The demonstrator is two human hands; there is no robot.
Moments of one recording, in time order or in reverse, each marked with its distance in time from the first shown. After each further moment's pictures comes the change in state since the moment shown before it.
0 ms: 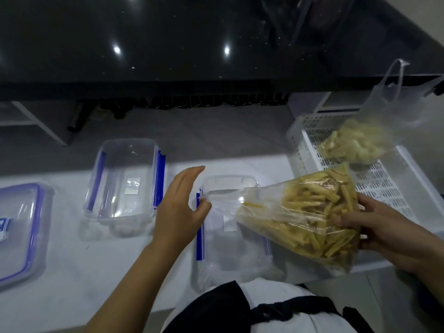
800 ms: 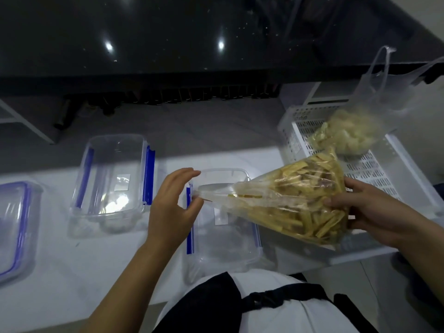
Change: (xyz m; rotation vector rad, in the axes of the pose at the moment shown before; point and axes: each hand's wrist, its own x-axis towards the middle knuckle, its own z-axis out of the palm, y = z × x) left_hand -0.010 0.012 0.005 -0.114 0.099 0.089; right_hand 0.011 -0.007 -0.009 0.017 0.034 0.018
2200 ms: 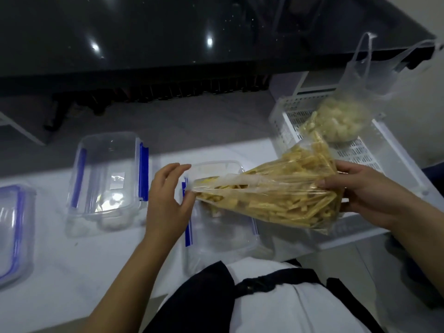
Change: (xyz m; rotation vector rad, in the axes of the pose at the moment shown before) left_hand -0.004 -0.004 0.000 0.071 -0.053 -0.036; right_hand -0.014 -0.006 0.007 0.043 0.009 -0.059
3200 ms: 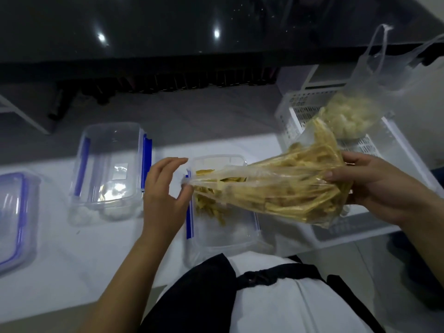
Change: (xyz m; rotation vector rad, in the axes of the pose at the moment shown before) left_hand -0.004 -0.009 -0.003 0.003 0.111 0.044; right_hand -0.003 -0.012 0.002 -0.037 -0.093 -0.095
